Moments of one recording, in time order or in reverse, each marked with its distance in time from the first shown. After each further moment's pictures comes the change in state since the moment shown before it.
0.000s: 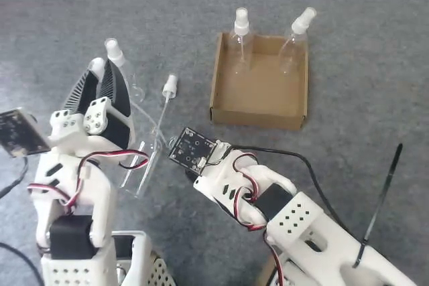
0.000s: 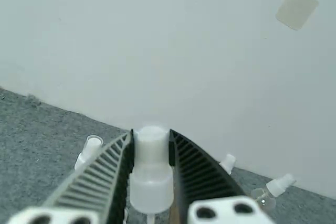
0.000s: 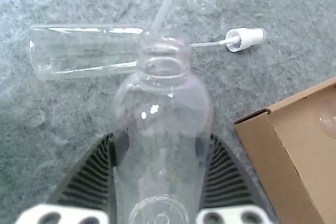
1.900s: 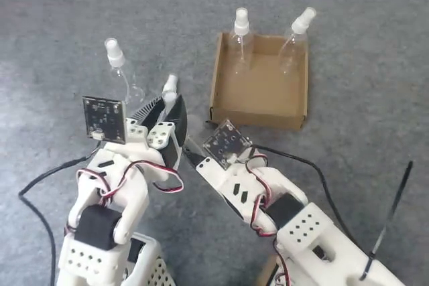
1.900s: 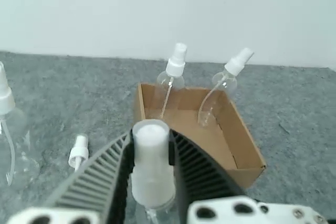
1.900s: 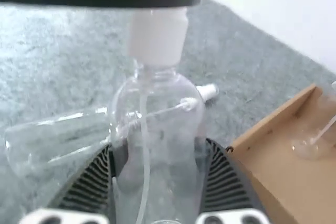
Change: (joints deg) left arm 18.5 -0.6 12.0 4.5 -8.8; right arm 4.4 -9.9 10.1 -19.5 -11.6
